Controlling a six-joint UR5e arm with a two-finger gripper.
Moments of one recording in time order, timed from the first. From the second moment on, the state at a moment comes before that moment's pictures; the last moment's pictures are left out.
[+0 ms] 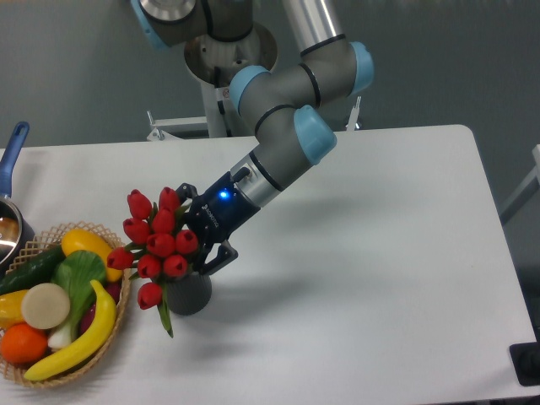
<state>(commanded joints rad) 2.48 -1.85 -1.89 -0.85 0.51 1.38</state>
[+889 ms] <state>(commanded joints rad) 2.50 -1.80 -1.89 -0.85 0.43 1.29</state>
